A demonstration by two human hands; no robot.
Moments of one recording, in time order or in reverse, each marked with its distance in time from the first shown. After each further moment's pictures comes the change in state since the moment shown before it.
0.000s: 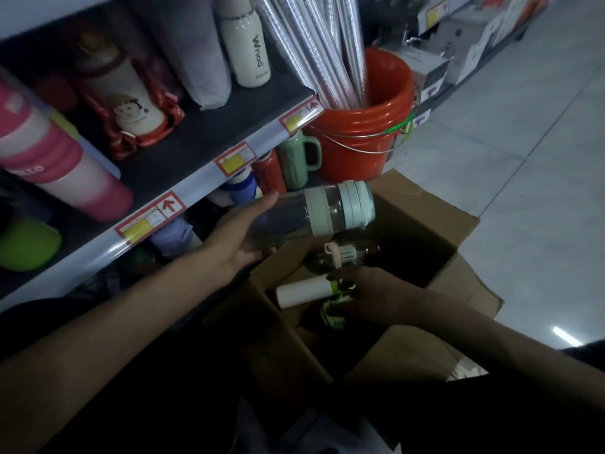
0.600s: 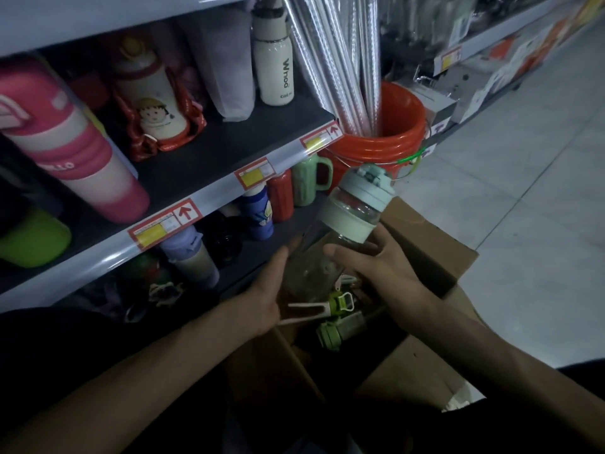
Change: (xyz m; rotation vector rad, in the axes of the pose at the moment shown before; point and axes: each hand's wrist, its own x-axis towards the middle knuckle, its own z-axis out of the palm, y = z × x) left_hand -0.016 -0.035 0.023 -0.188 -0.208 -0.255; right_hand 0.014 -0.045 -0.025 1.027 0.467 -0.131
